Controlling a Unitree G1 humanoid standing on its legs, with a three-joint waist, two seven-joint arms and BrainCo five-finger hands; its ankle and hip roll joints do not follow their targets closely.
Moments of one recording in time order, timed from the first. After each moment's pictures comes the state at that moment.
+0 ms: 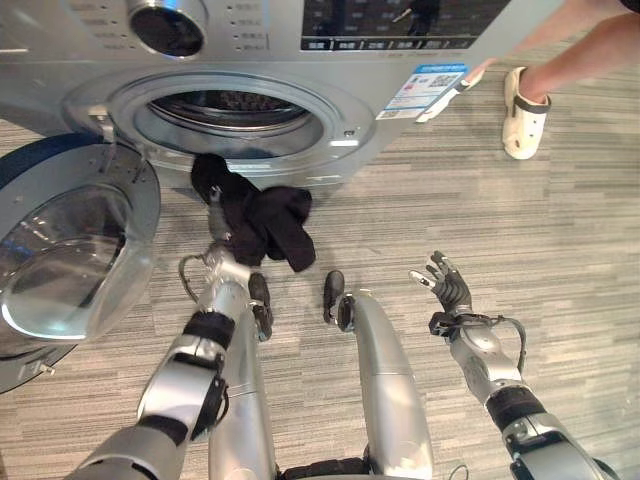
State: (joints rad) left arm -0.88 0.25 -0.08 0.89 -1.18 -0.25 0.22; right arm -0.33 -0.40 0.26 0.60 0.54 -0.18 -0.11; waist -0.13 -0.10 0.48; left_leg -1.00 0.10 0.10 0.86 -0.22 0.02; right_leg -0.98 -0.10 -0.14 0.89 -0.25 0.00
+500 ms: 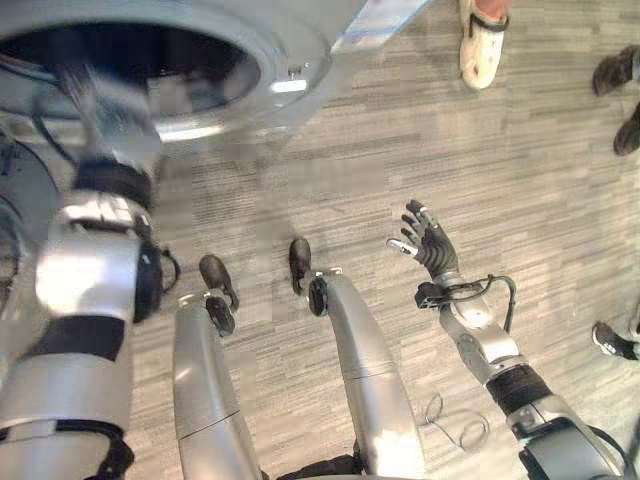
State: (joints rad) left arm -1.72 0.61 -0.29 1.14 -1.25 -0.28 0.30; right arm -0.37 -0.49 0.35 0.26 0.54 -0.22 -0.10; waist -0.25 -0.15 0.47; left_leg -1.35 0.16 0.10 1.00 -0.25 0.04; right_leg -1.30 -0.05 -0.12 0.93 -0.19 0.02
